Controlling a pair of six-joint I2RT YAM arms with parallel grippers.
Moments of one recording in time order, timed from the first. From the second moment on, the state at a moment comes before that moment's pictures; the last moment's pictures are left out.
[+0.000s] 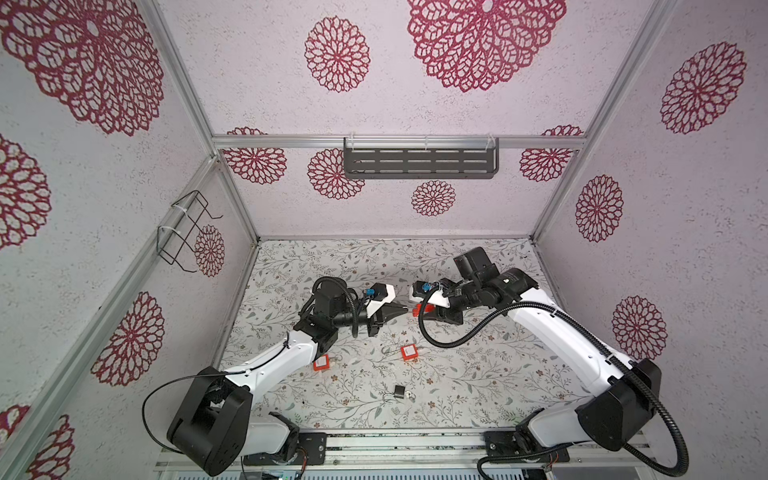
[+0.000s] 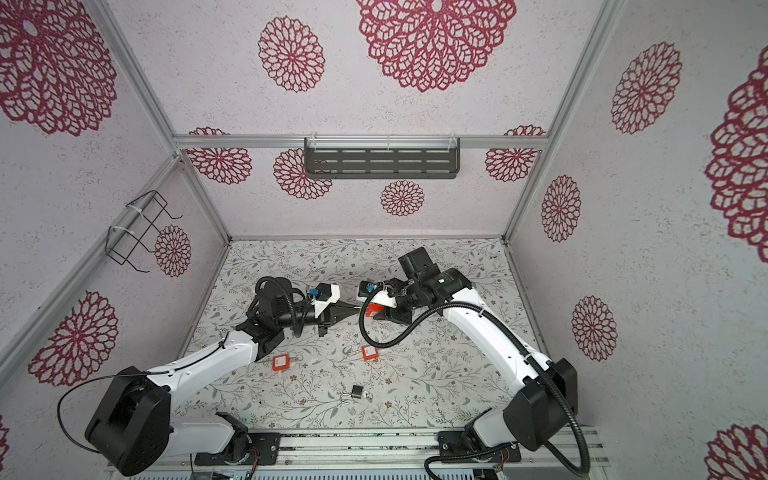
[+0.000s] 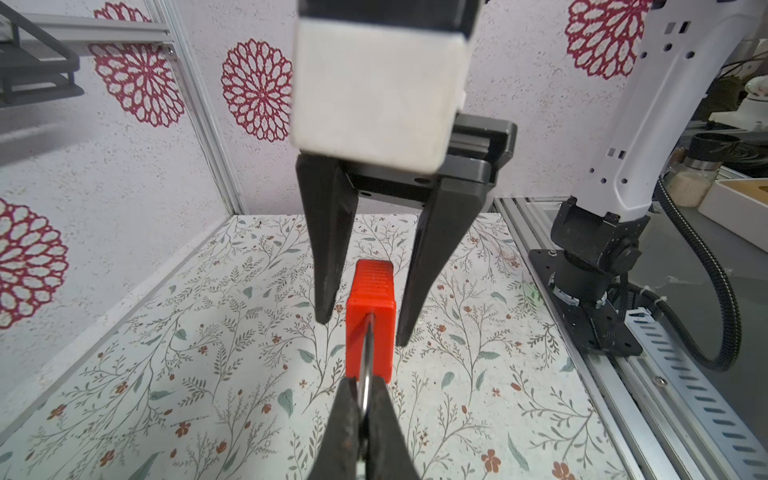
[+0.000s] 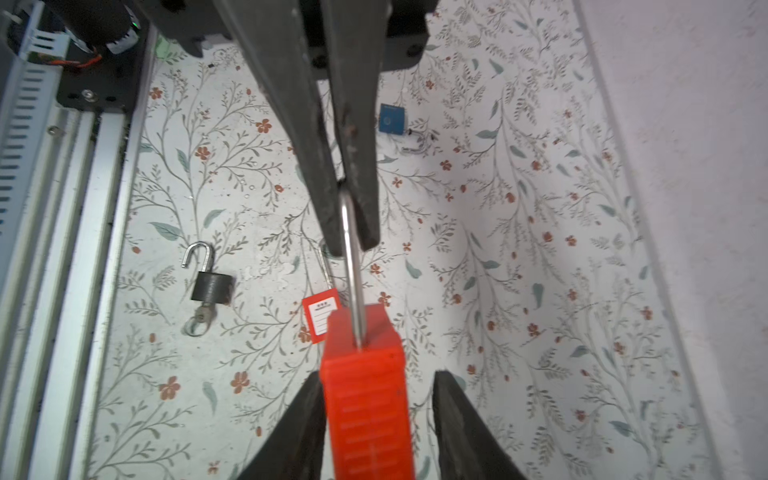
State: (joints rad) left arm -0.51 1.35 0.75 0.44 0.85 0.23; right arm 0.57 1.43 1.40 -0.90 -0.46 -0.87
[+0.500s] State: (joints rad) left arm -0.50 1.43 0.74 0.71 0.87 0.07; right arm 0.50 1.23 1.38 -0.92 -0.40 -0.77
